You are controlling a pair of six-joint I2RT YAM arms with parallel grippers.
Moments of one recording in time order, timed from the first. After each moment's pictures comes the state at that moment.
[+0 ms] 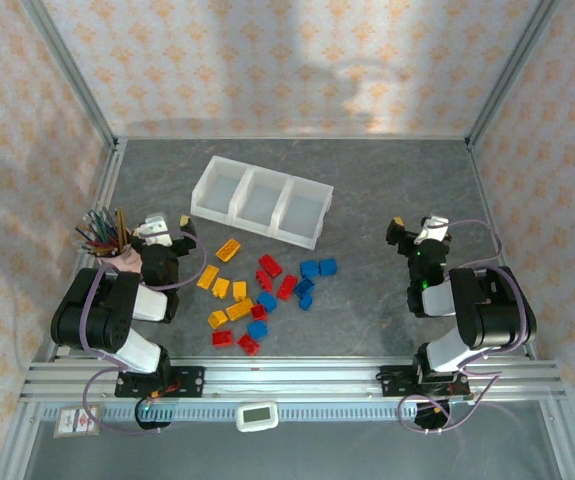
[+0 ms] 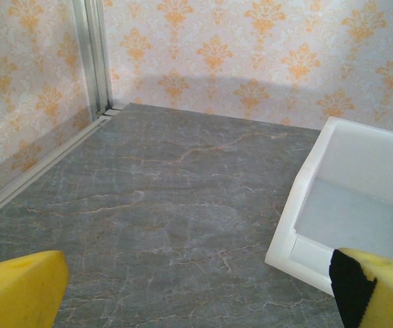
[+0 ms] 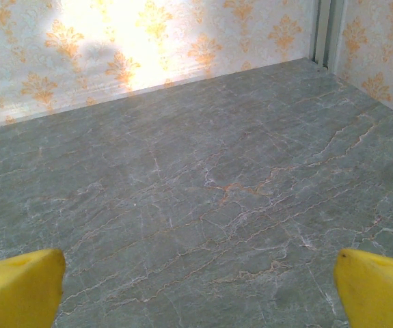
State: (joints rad) left arm -0.02 1.53 0.19 1.22 -0.32 -0.10; right arm 0.03 1.53 0.22 1.09 0.16 0.19
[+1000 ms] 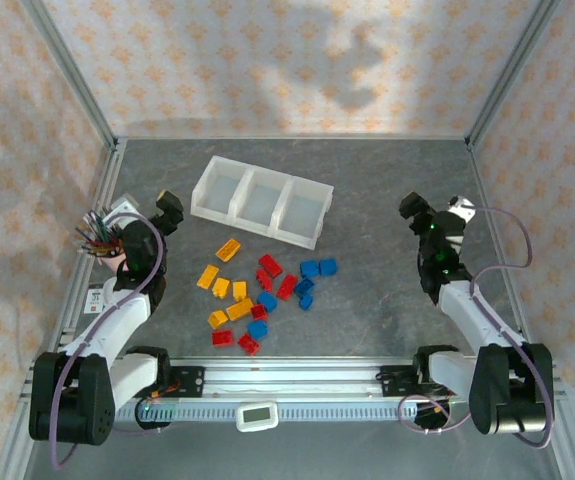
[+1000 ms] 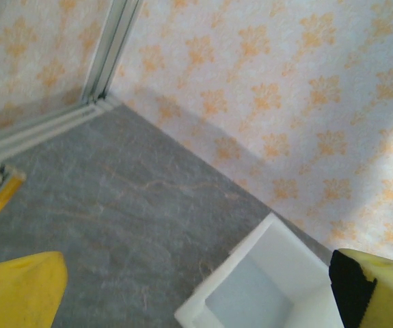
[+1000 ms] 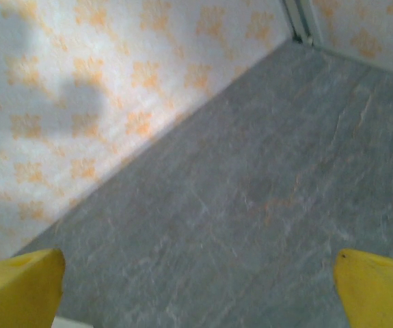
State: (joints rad) left arm 0.00 1.03 0.43 0.41 -0.32 -0.61; right arm 0.03 1.07 0.49 0.27 0.17 0.65
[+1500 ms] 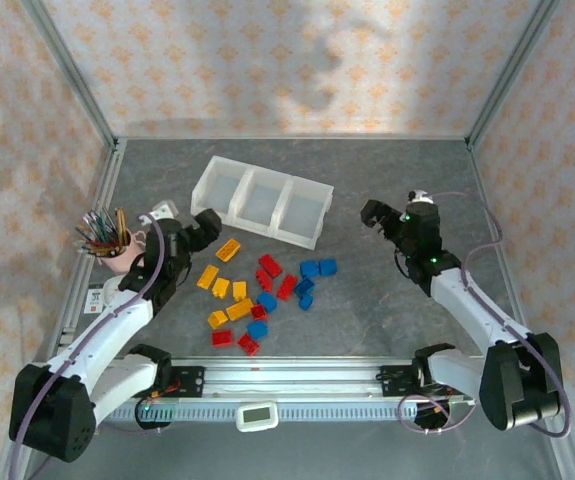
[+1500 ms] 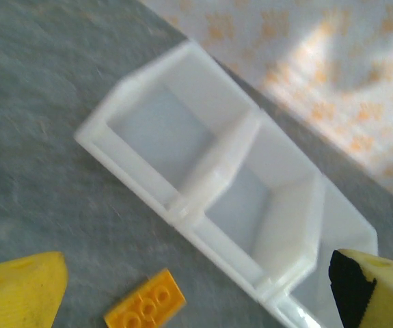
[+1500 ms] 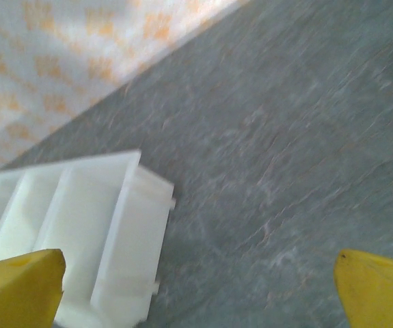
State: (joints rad) left arm -0.26 0.96 0.55 -0.06 -0.15 -0.77; right arm 0.23 1.12 0.63 -0.02 -0.03 0.64
